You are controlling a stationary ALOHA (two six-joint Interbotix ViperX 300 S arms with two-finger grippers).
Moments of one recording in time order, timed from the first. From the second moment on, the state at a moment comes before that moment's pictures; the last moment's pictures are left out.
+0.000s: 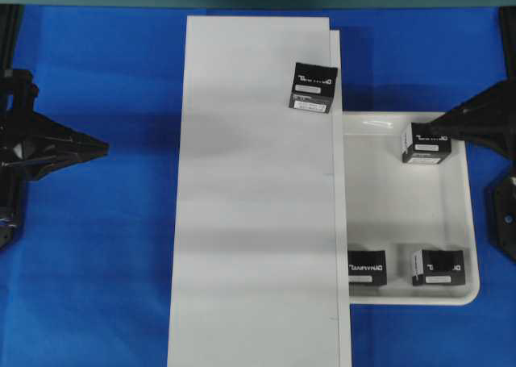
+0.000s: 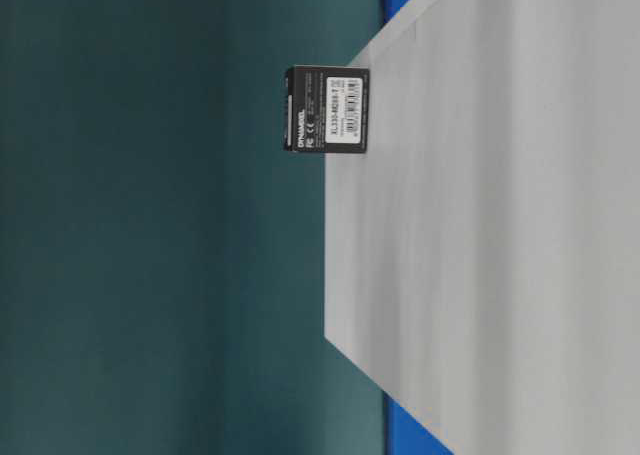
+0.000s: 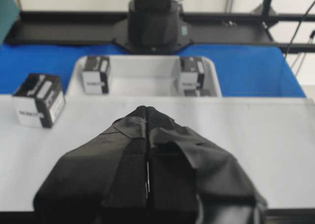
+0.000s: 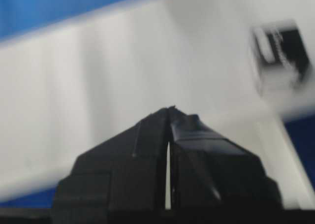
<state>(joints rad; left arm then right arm) 0.02 -0.93 1.00 0.02 -0.02 0.00 -0.21 -0.91 0.78 0.13 0.71 0.10</state>
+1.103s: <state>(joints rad) 0.02 -0.88 0.98 0.02 -0.02 -0.05 -0.47 -0.51 0.76 -0.01 1.06 -0.39</state>
